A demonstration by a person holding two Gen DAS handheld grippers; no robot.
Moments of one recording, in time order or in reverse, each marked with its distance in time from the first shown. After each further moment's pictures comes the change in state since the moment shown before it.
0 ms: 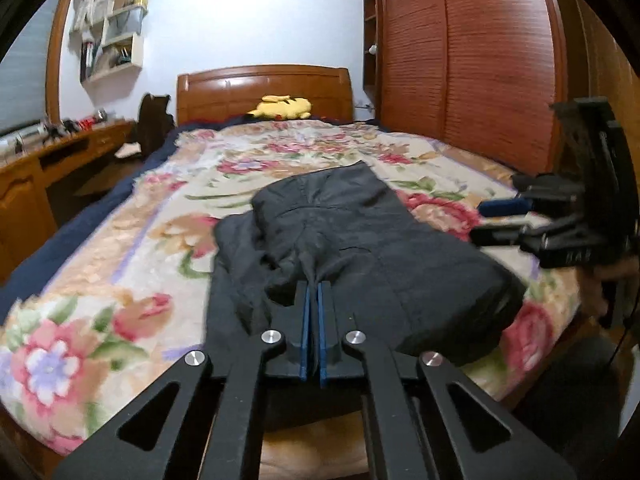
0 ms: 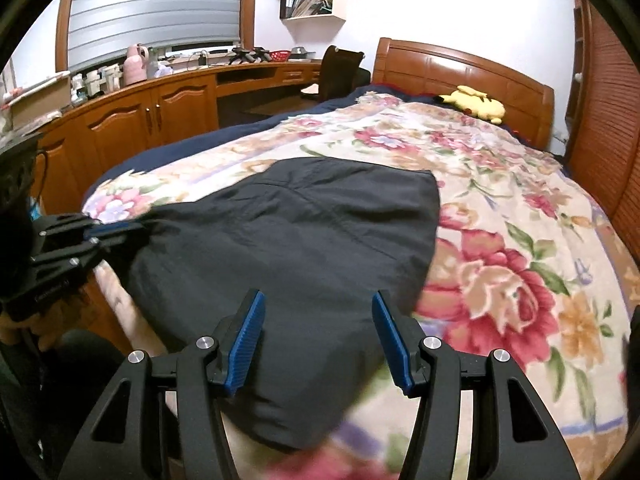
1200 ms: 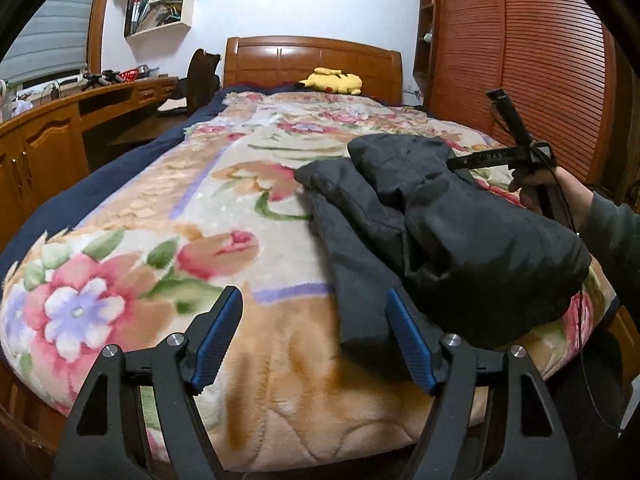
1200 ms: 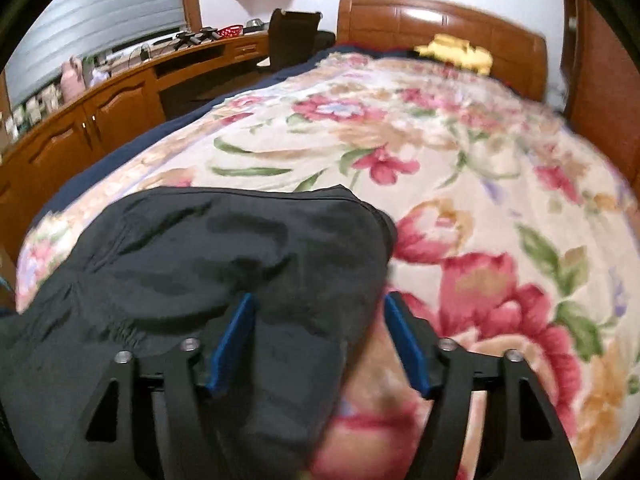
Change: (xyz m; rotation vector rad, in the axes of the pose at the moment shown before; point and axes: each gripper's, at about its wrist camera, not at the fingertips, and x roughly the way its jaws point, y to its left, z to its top) left arm 0.008 0.077 -0.042 -0.150 0.099 0.073; right arm 0.160 -0.088 0.078 0.146 0.139 0.026
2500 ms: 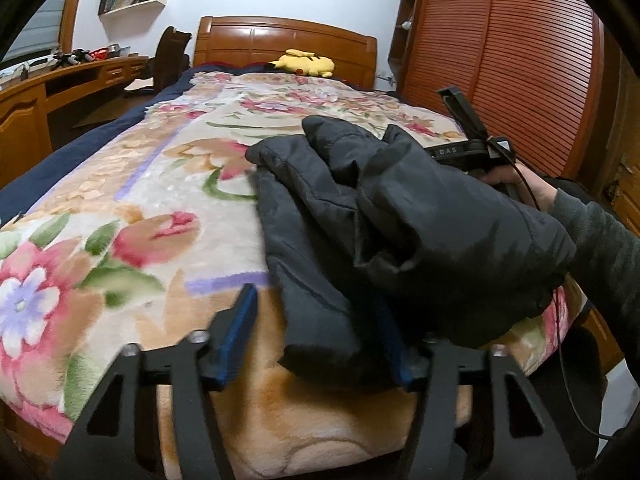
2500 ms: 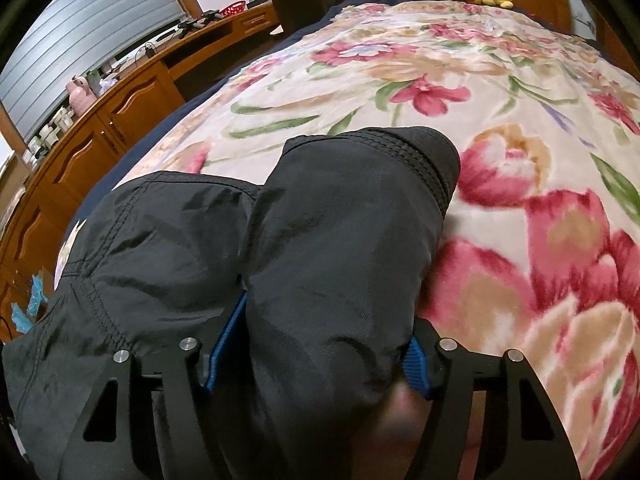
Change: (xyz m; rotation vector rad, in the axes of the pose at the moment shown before) left arm 0.023 -0.019 -0.002 -0.004 0.064 -0.142; right arm 0.058 -0.018 0.006 0.126 0.133 0.191
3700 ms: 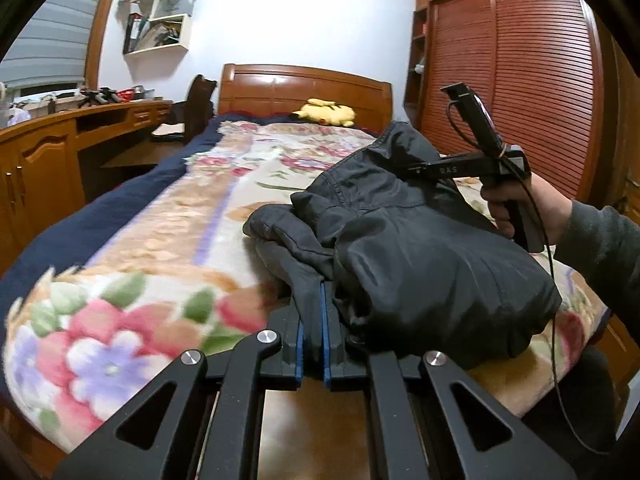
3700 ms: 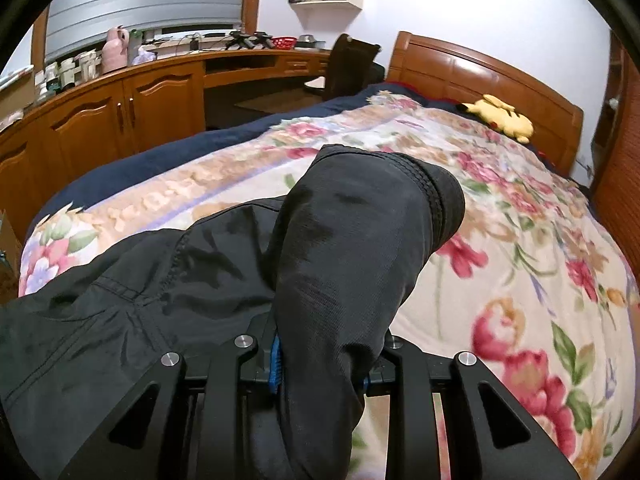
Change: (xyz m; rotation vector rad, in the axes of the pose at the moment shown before) left arm -0.043 0.070 0.019 0.016 -0.192 0.098; right arm -0.008 0.126 0.034 -0.347 -0.205 -0.218
